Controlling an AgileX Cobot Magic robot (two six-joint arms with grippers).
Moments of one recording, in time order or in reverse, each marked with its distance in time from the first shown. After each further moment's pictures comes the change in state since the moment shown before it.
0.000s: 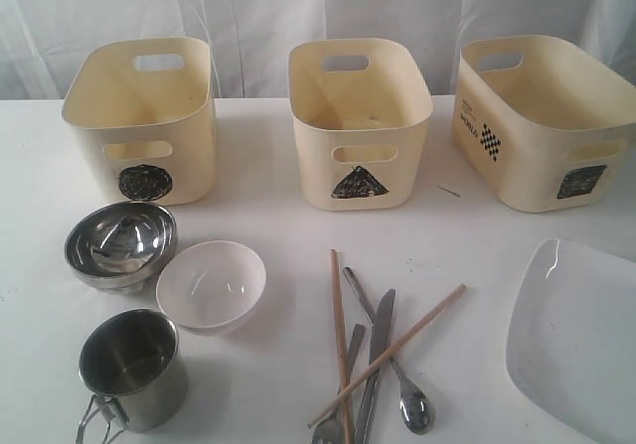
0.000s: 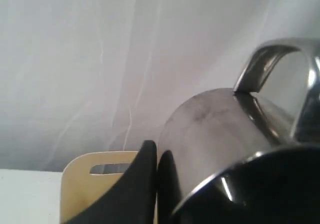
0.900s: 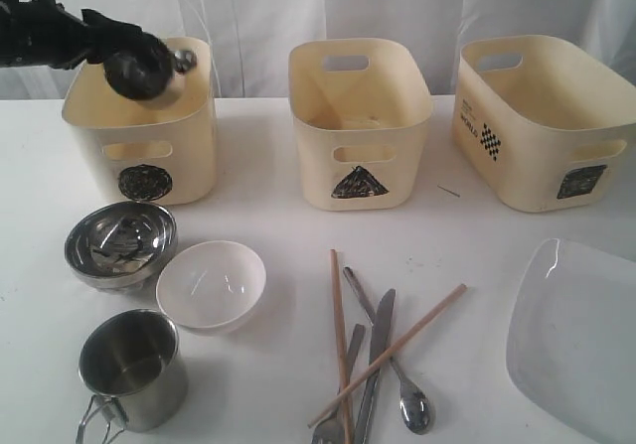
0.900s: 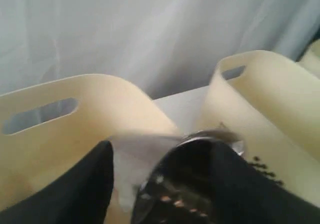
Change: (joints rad) left arm -0.013 0.384 -0.110 -0.100 0.375 0.453; right arm 0.000 0.000 0.000 0.000 0.000 0.000
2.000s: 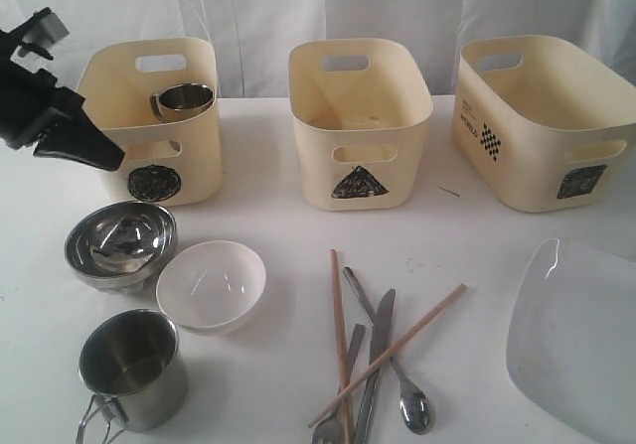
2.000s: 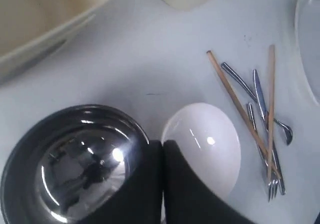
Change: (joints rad) left arm -0.008 -0.164 0.105 0.779 0.440 -0.774; right arm 0.000 0.000 0.000 0.000 0.000 0.000
